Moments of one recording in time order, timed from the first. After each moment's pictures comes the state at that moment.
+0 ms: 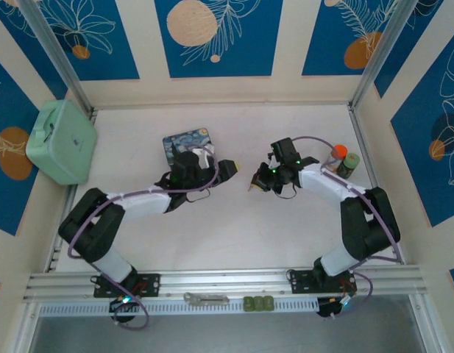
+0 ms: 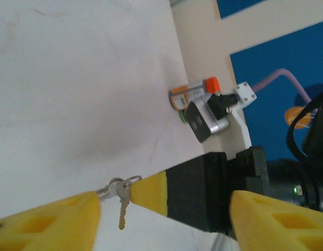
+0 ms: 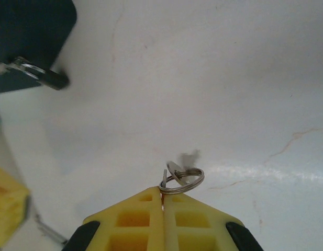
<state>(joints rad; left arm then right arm) -0.66 1.63 0.80 0.52 0.39 -1.02 0.37 1.52 0.95 -0.46 -0.46 0.86</state>
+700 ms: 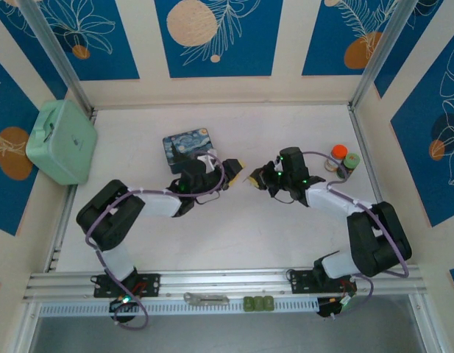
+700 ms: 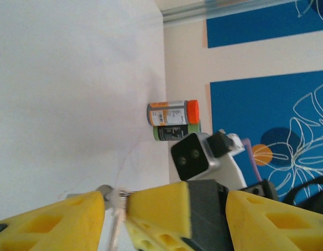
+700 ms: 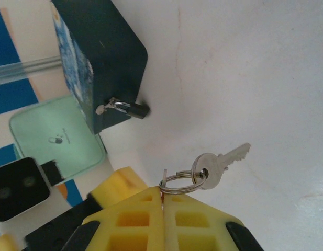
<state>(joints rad) -0.73 1.75 0.78 0.76 0.25 -1.34 0.37 1.39 0.71 0.01 -0.48 1.33</state>
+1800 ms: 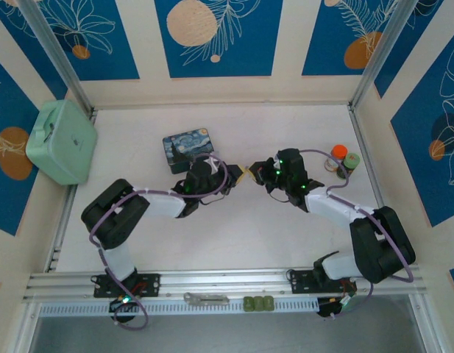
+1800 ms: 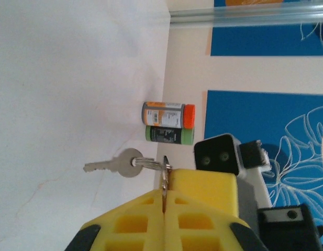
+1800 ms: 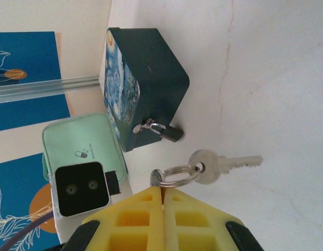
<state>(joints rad) -0.76 1.78 0.80 0.77 0.20 -1.50 0.43 1.37 0.67 0.18 -0.35 1.36</state>
